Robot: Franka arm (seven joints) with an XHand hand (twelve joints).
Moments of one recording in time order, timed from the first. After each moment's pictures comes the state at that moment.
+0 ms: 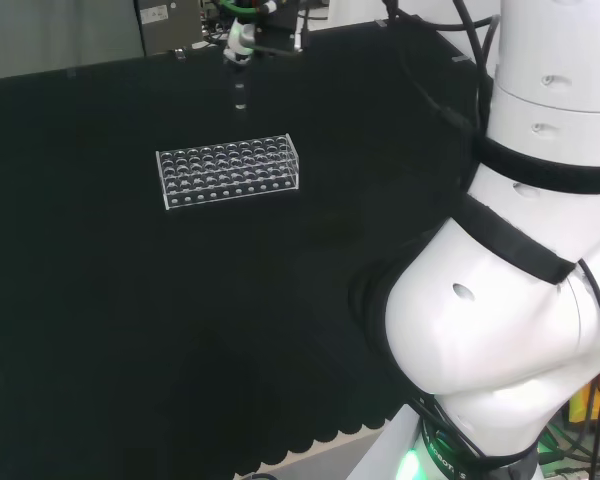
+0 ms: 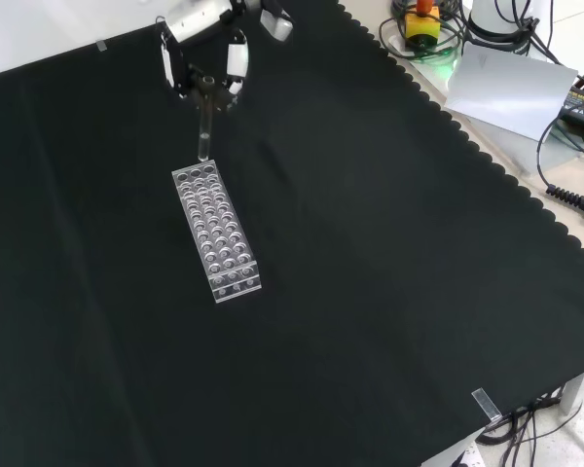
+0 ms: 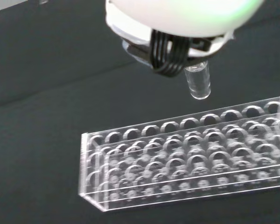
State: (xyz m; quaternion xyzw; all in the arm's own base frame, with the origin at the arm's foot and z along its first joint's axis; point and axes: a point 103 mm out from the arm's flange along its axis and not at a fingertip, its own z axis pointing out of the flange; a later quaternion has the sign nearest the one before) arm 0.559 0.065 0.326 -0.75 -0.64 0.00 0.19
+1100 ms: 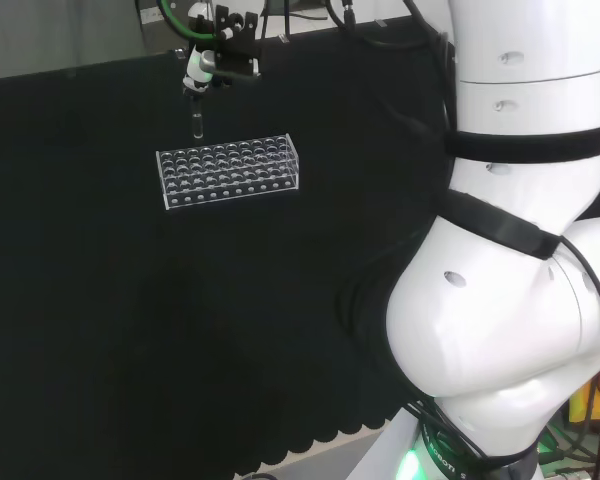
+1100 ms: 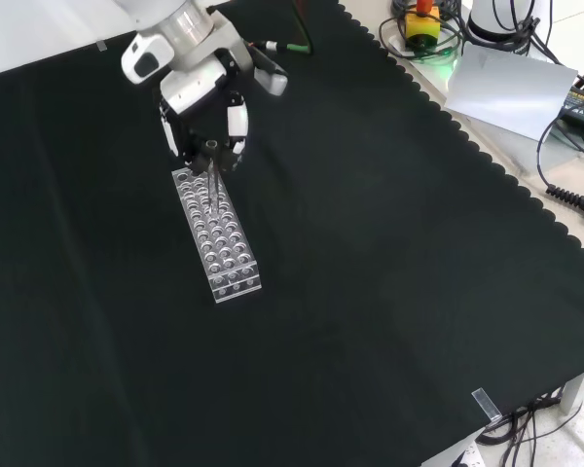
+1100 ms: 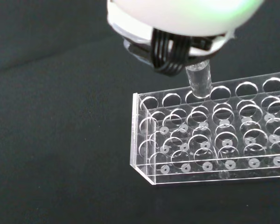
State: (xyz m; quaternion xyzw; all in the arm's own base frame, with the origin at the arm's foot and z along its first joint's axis) arm 0.596 0.118 0.270 -0.71 -0.66 0.02 0.24
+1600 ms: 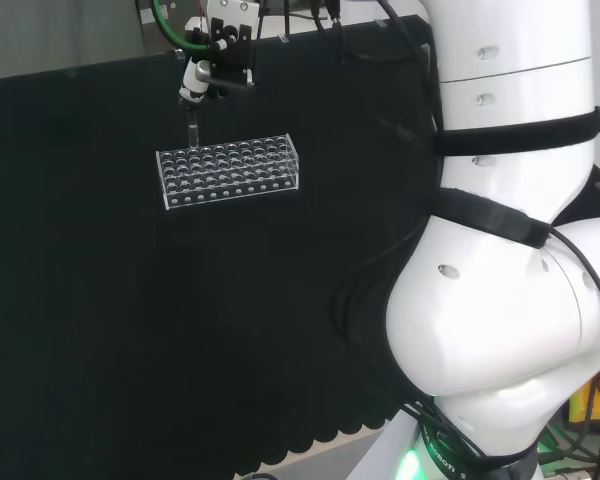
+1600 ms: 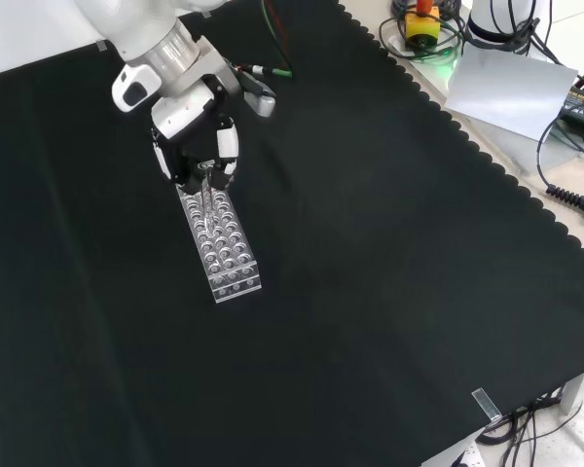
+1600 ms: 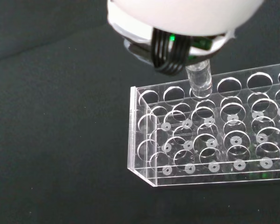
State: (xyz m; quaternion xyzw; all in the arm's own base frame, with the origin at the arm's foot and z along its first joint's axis) arm 0.615 0.121 0.244 -0.71 -0.66 0.03 0.25
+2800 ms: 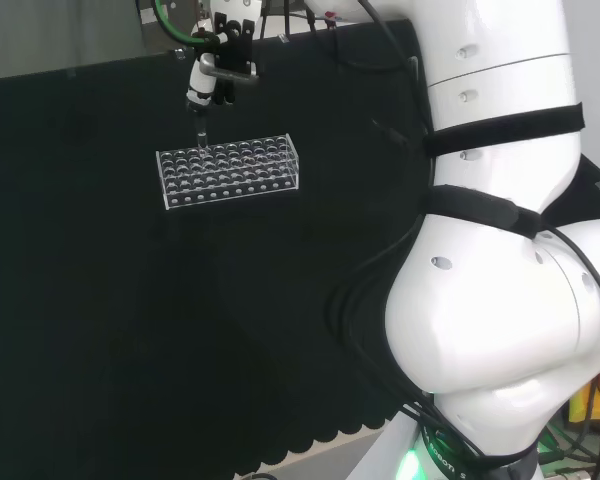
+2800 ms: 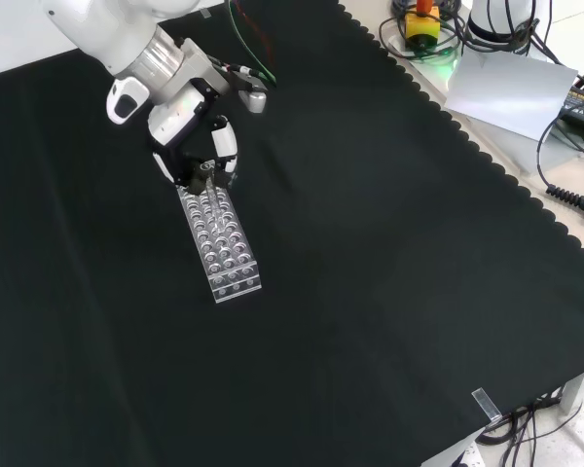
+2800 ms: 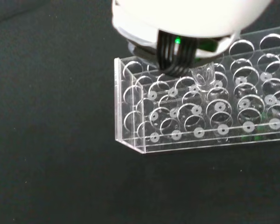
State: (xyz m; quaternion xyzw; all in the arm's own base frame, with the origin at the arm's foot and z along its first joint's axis) arm 0.614 0.114 0.243 -0.70 -0.64 0.08 0.31
